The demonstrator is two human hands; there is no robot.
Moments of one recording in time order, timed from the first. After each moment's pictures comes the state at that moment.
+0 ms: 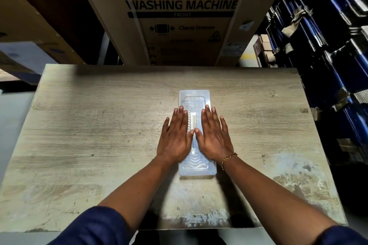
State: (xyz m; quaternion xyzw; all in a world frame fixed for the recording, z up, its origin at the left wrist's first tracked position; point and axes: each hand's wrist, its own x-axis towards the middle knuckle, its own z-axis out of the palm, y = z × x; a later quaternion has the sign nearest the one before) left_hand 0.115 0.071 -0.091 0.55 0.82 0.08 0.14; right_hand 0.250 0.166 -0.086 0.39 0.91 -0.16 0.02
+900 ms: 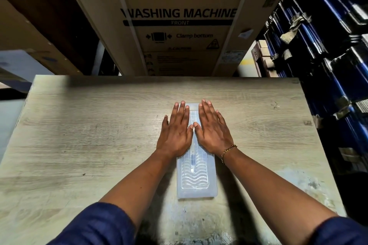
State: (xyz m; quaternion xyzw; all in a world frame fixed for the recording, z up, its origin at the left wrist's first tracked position) left_hand 0.080 0.134 -0.092 0.55 0.81 0.12 0.17; right_hand 0.212 0.230 -0.086 0.37 0.92 -0.15 0.01
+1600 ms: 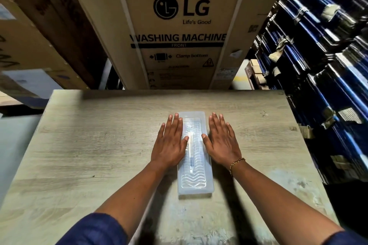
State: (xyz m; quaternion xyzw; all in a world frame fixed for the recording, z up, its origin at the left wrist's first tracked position) left_hand 0.084 0.090 -0.052 0.58 0.81 0.07 0.11; right_hand 0.256 0.207 -0.041 0.41 0.90 -0.12 0.03
